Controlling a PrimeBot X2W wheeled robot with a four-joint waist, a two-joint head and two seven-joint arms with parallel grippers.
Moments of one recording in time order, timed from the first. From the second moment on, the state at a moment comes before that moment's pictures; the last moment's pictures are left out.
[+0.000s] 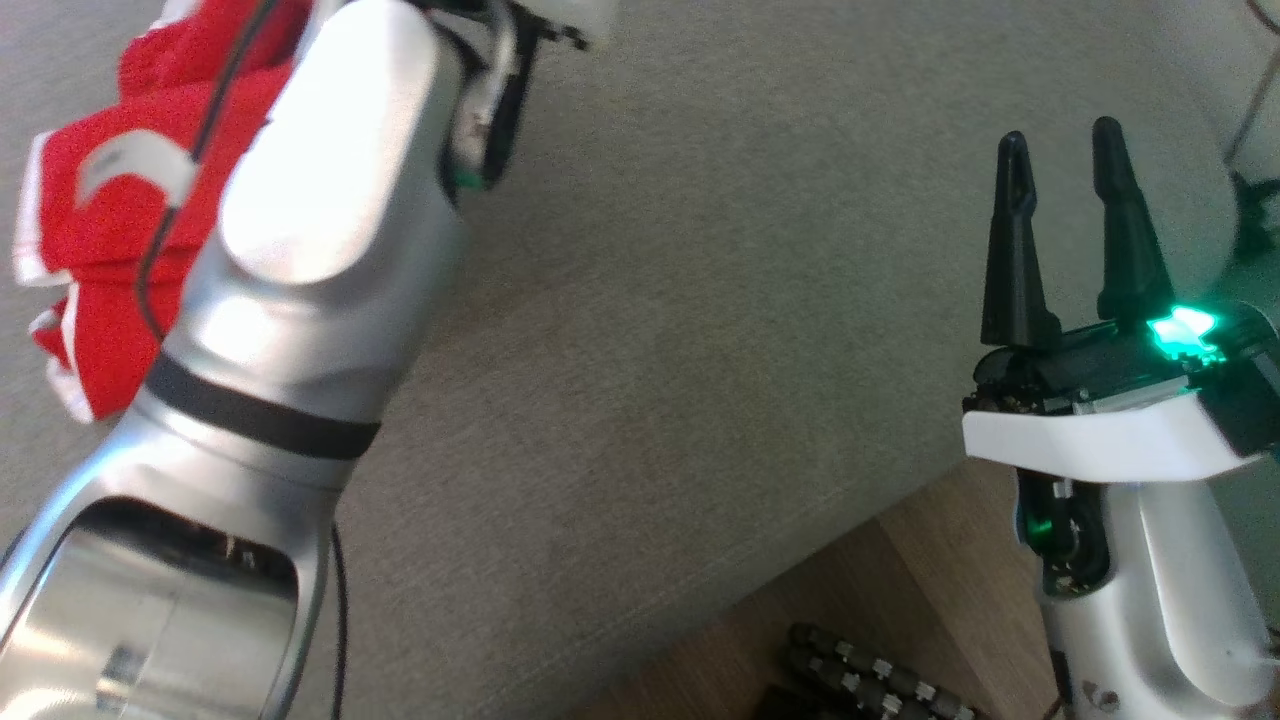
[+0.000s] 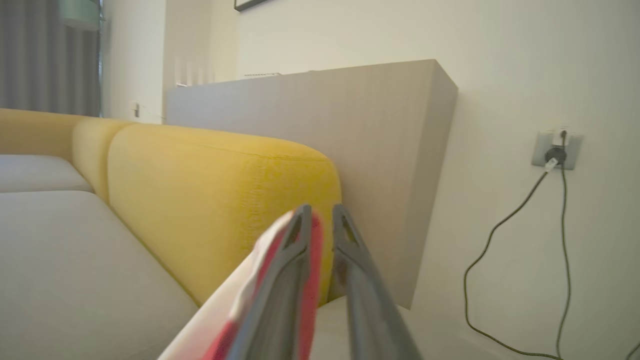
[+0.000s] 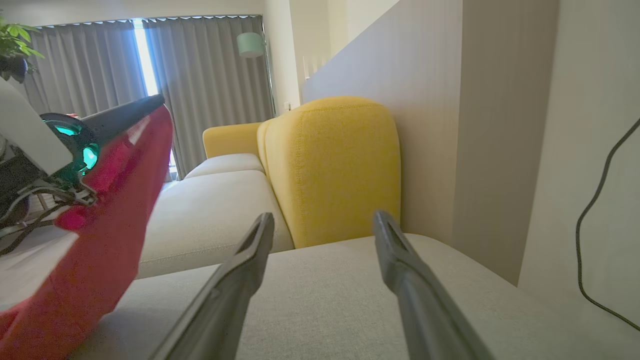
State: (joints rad) left arm -1.11 0.04 -0.55 0.52 -0.34 0.15 -0.24; right arm -0.26 -0.04 0.12 -0.05 0.27 0.13 -0.26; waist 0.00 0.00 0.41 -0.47
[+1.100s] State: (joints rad) left arm -0.52 0.25 -0.45 0.31 -0.43 0.22 -0.26; right arm -0.16 -0.04 0.00 0.02 0.09 0.13 -0.26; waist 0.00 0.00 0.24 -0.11
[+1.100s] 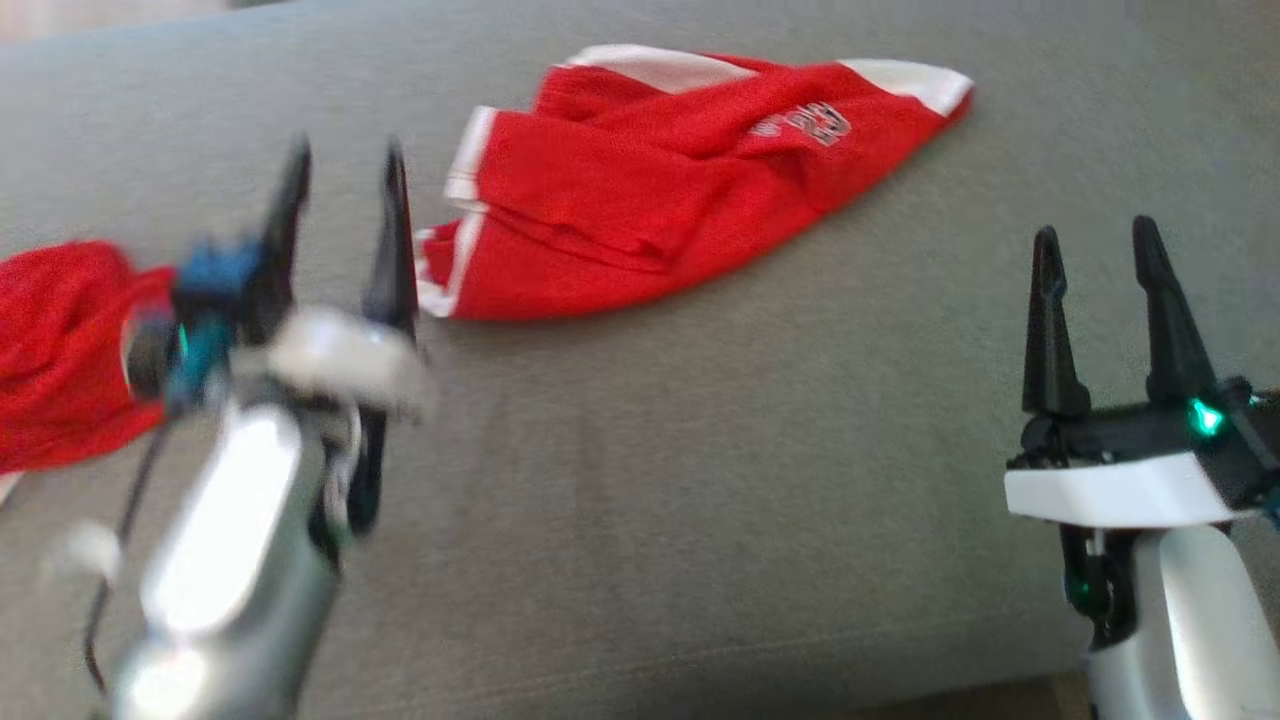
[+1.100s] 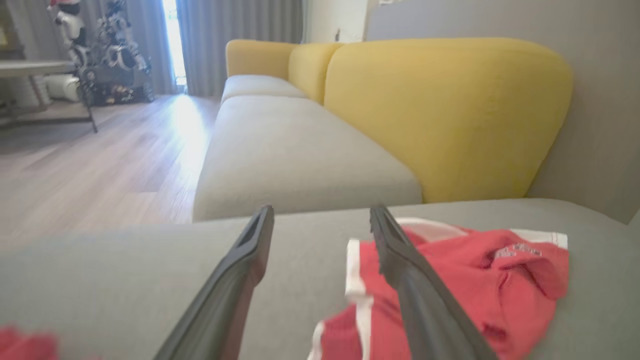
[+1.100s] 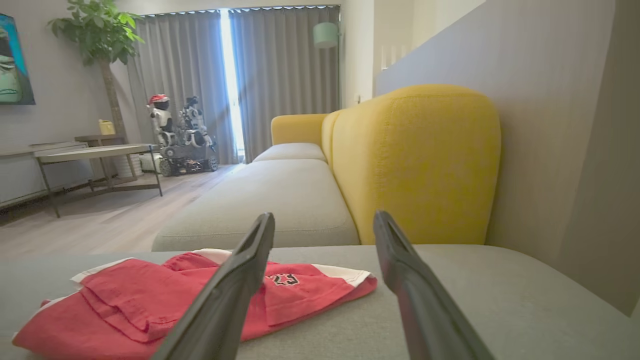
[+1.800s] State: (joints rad) left arm -0.14 0.05 -0.21 0.16 -0.26 0.12 -0.26; right arm -0.09 -0.04 0.00 0.05 0.04 0.13 -0.26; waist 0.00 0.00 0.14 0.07
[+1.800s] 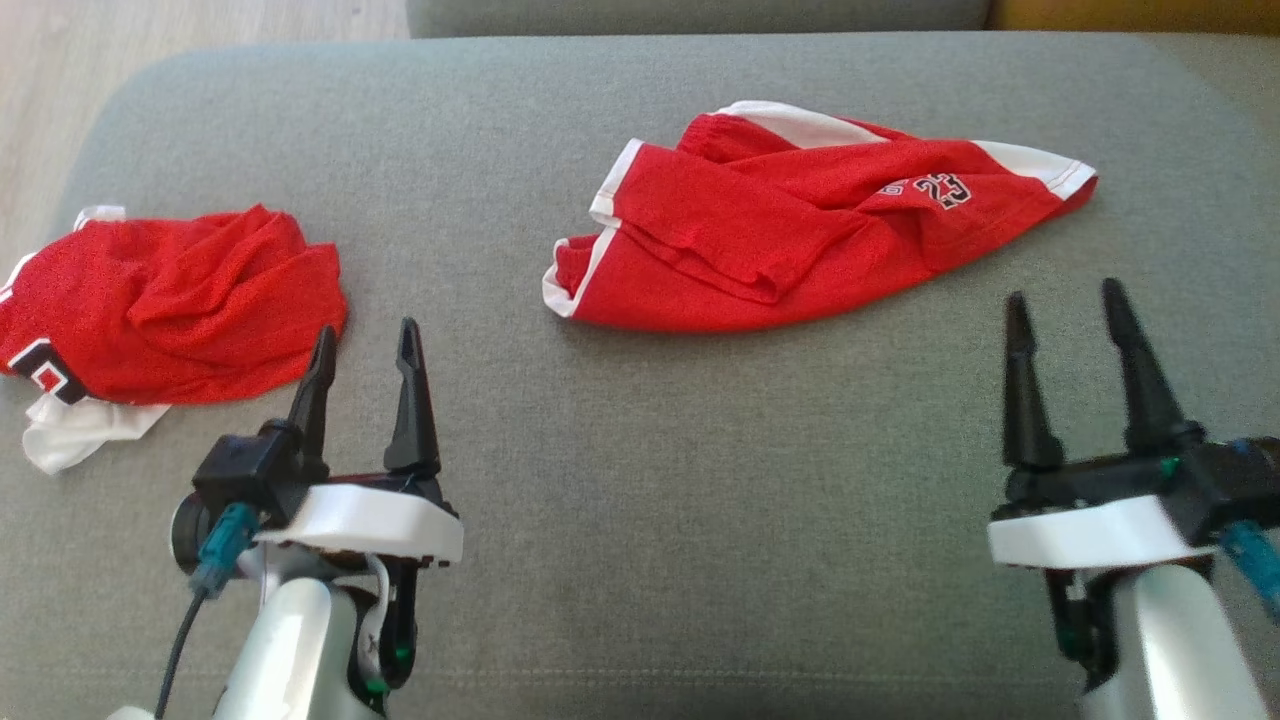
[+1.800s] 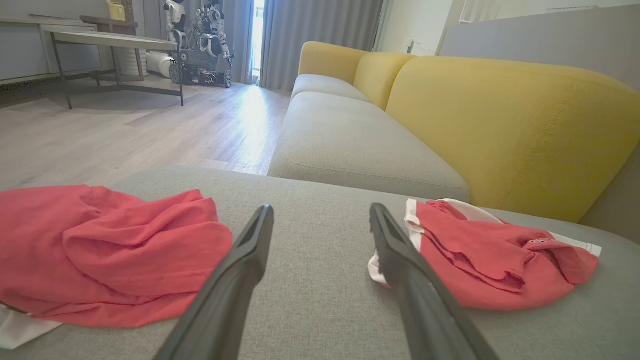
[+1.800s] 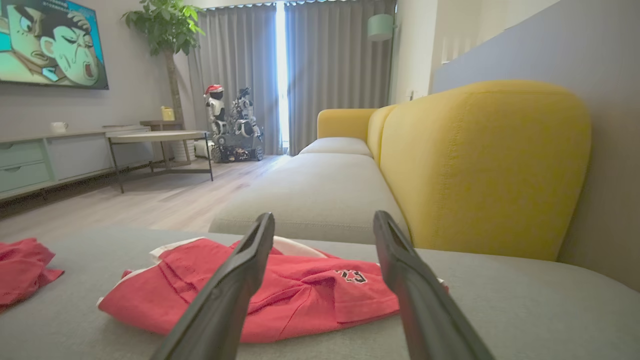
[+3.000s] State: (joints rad) left arm -0.23 0.04 -0.41 0.15 -0.42 0.16 -0.26; right arm -0.74 -0.11 0.41 0.64 -0.18 0.13 -0.02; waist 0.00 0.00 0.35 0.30
